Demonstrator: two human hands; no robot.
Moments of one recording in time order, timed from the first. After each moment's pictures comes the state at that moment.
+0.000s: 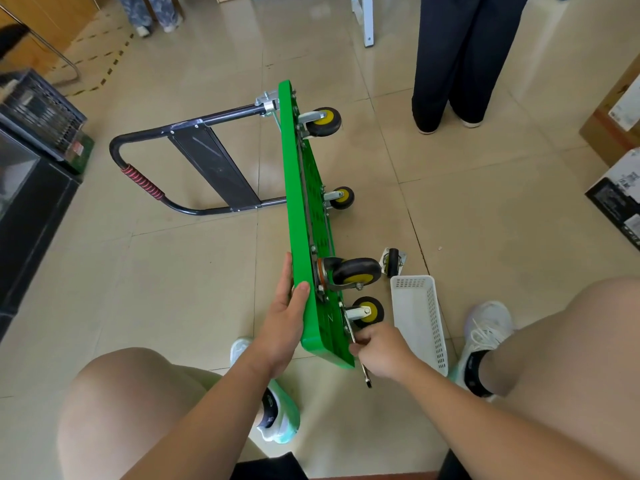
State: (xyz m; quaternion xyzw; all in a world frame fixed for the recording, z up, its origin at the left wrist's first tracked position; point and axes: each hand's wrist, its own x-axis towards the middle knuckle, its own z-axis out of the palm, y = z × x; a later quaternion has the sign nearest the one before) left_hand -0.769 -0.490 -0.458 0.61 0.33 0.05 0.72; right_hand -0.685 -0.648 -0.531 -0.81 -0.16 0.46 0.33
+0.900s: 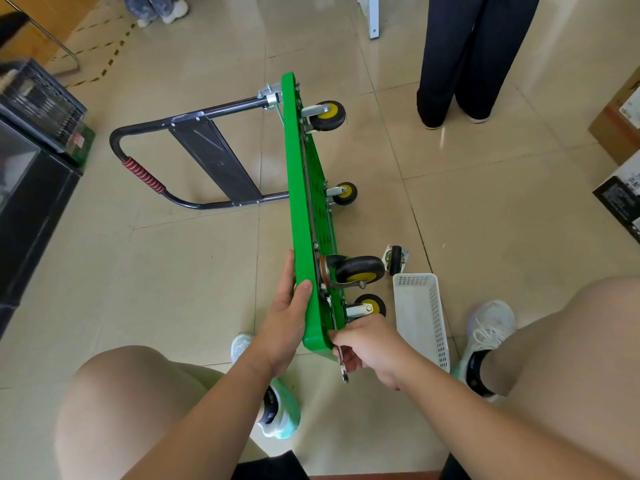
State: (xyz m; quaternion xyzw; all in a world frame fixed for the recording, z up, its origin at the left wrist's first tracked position) left_hand -0.769 -0.489 -0.461 0.60 0.33 0.05 0.73; right_hand -0.693 -0.629 -0.496 -0.68 -0.01 0.53 0.50
